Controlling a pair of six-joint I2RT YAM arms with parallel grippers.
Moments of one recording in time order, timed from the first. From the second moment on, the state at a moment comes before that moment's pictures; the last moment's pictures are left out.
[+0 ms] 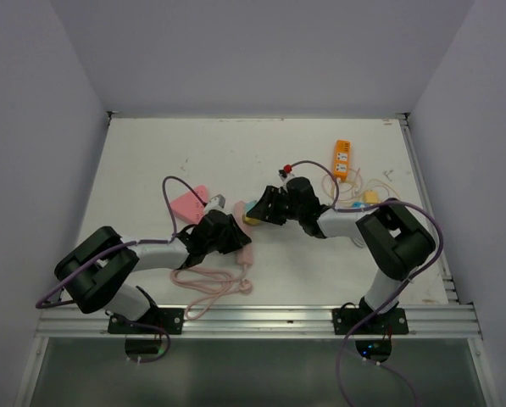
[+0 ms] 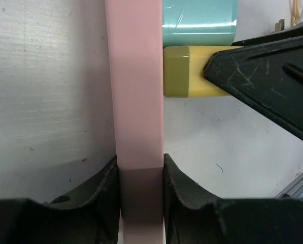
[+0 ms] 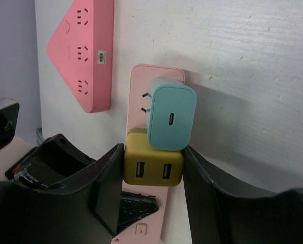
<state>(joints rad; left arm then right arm) -0.77 1.48 0.49 0.27 -0.06 -1.02 0.61 1.74 0.77 0.42 -0.32 0.85</state>
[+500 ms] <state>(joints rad) -0.78 1.43 0.44 0.31 -0.06 -1.02 0.64 1.75 0.74 0.47 -0.34 0.86</state>
